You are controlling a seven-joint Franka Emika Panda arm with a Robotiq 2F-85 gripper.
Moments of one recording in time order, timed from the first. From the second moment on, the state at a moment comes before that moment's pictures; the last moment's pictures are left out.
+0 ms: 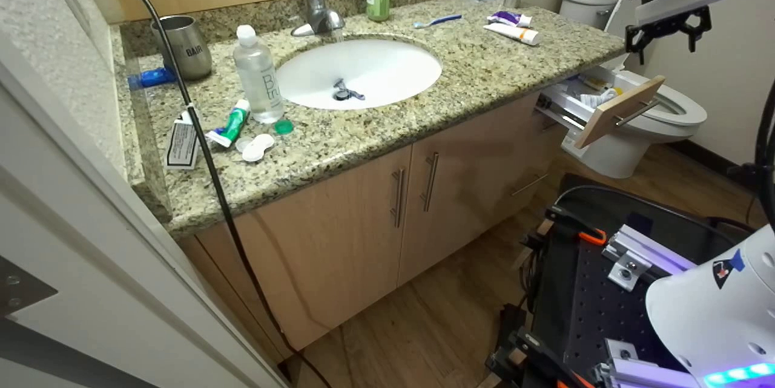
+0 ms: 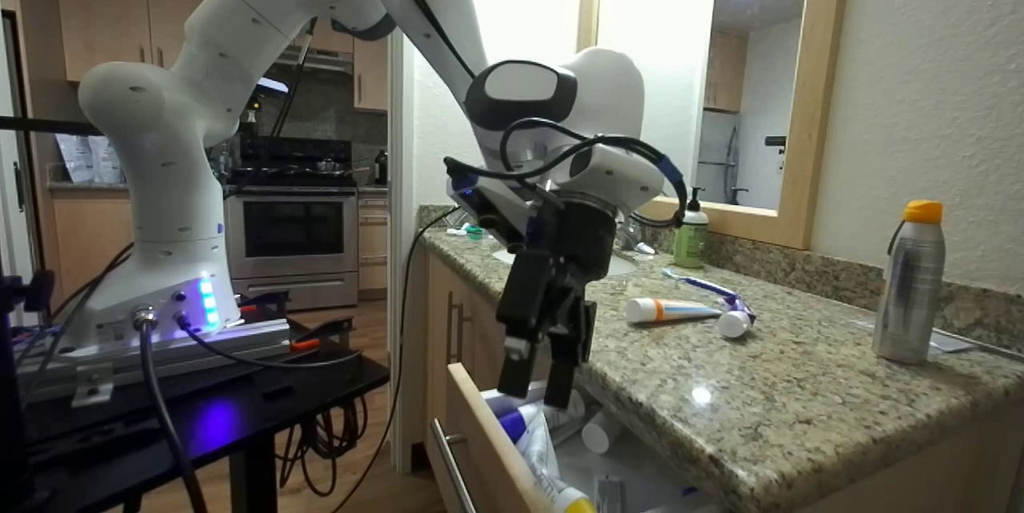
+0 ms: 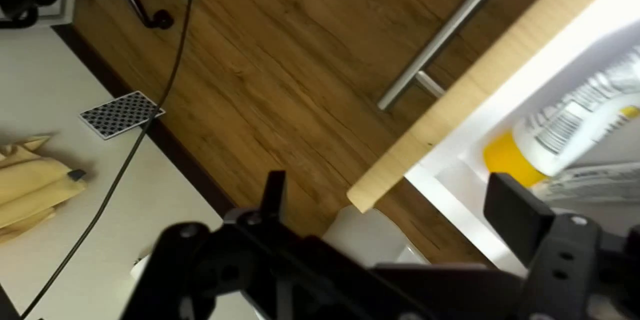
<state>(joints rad) -0.73 0.68 -0.68 -1.84 -0.24 2.39 0.28</state>
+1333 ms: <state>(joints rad) -0.77 0.85 -0.68 -1.62 -0.37 2.03 0.07</state>
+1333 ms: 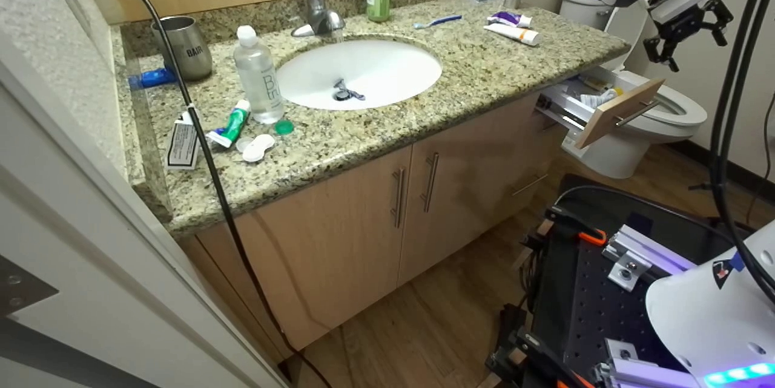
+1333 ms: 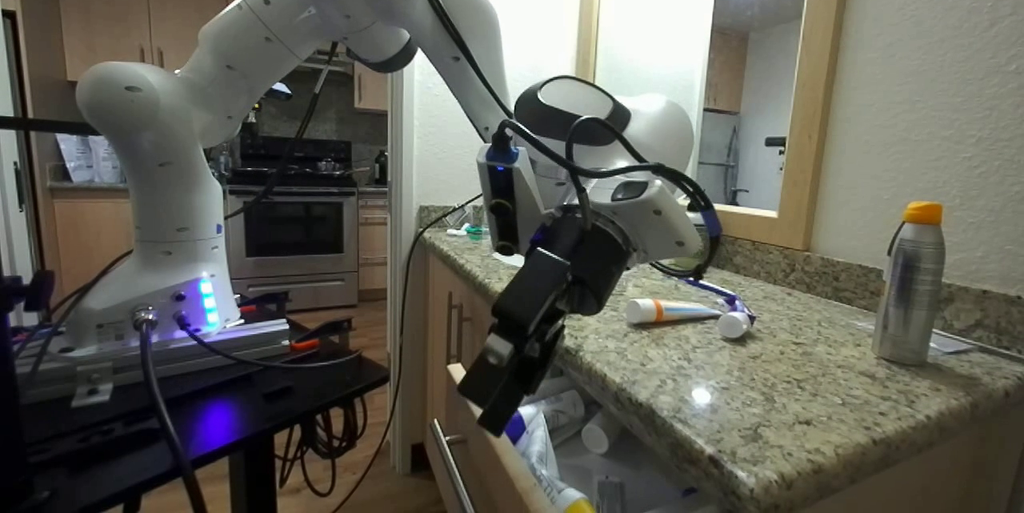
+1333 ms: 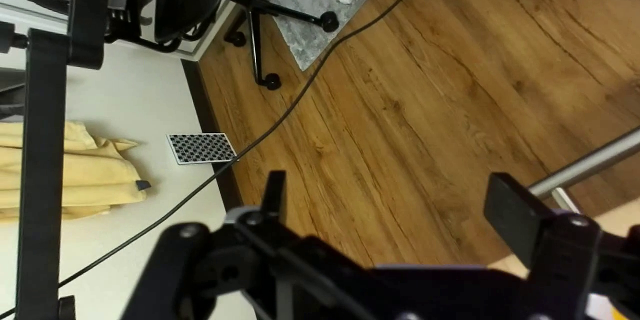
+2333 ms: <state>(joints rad) -1.45 0.85 -0.25 -1.69 -0.19 2.42 -0.55</state>
